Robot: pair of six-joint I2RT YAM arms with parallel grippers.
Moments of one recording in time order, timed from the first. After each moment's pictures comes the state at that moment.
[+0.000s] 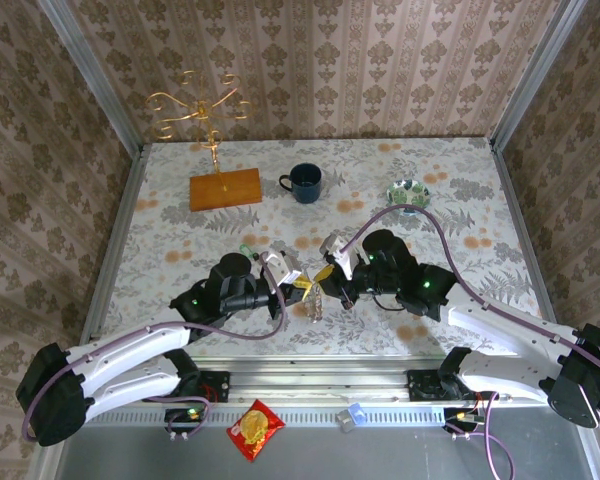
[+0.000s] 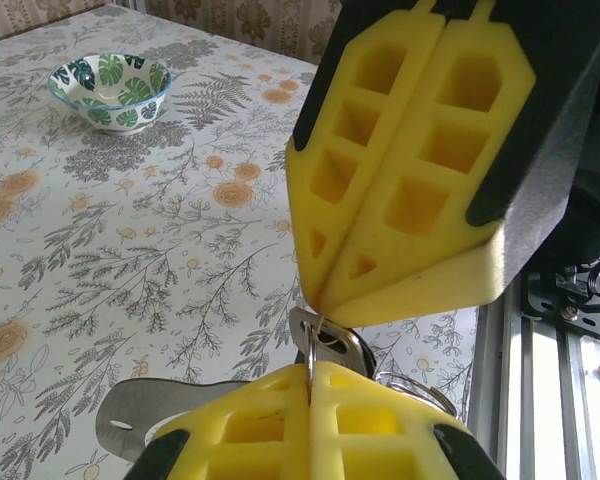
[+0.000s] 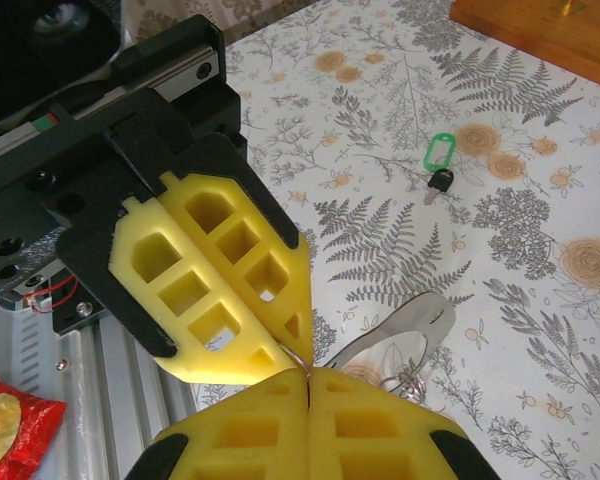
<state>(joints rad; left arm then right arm) -0.91 0.94 0.49 0.10 0.39 -0.01 0.80 1.08 0.78 -0.24 -0.34 0.02</state>
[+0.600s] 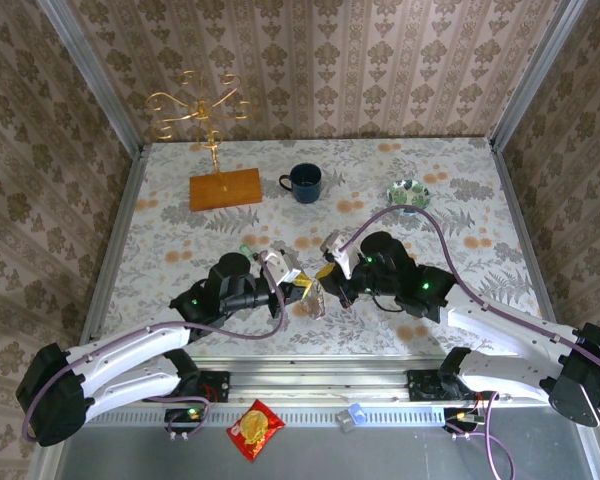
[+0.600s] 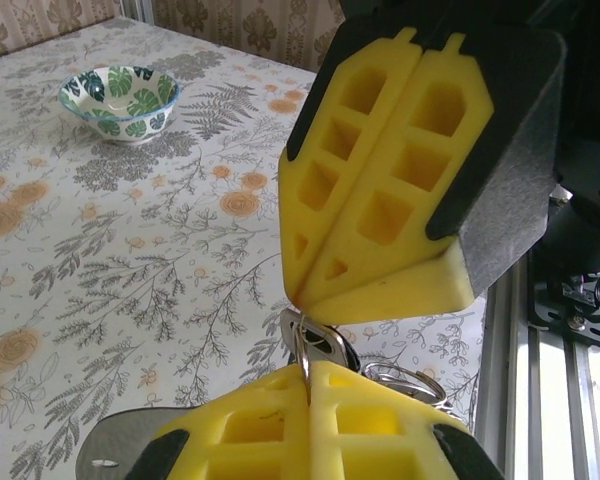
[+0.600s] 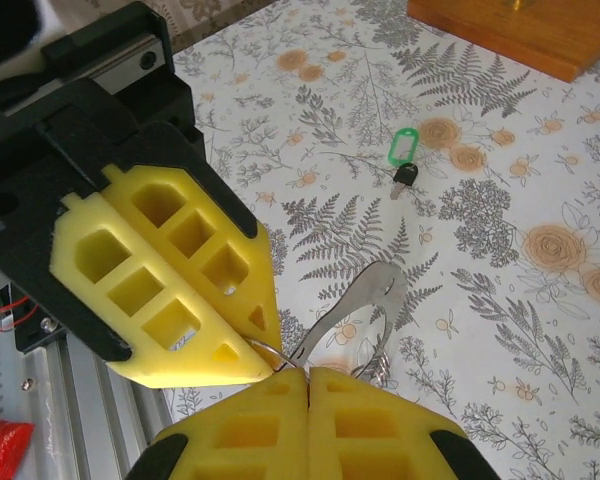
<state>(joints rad) -0.91 0.94 0.49 0.13 0.38 0.00 0.82 1.08 0.78 -0.25 -0.24 0.06</state>
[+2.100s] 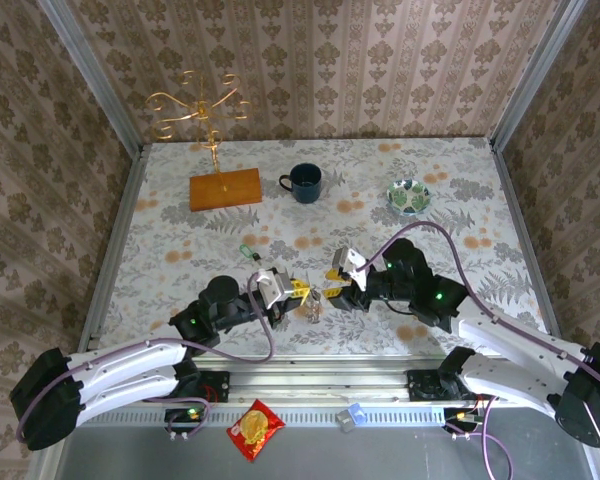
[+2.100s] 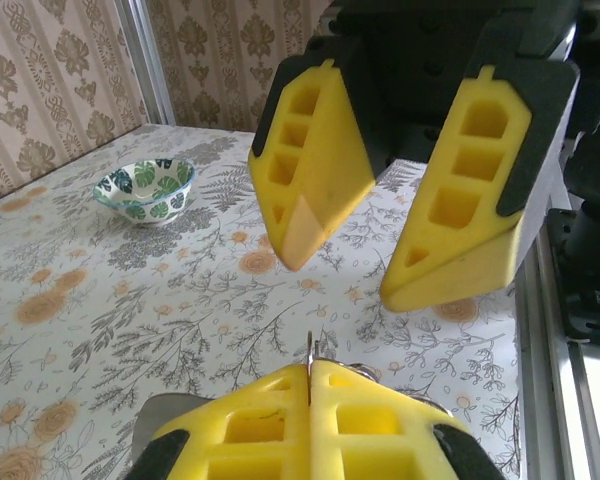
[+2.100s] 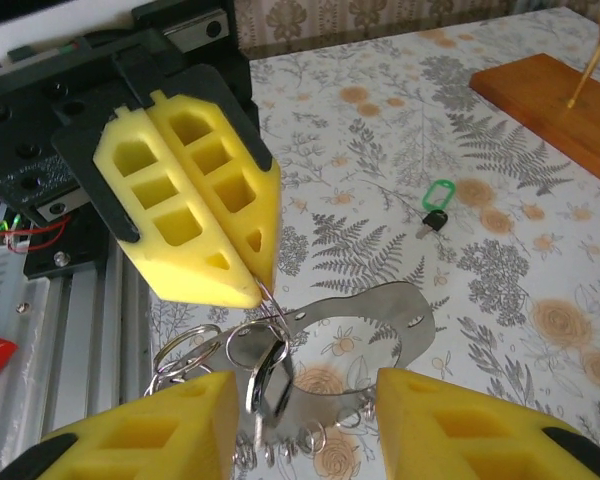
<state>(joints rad) -0.97 0.86 0.29 0.45 0.30 0.09 0.73 0.98 0.61 -0.10 -0.47 -0.23</state>
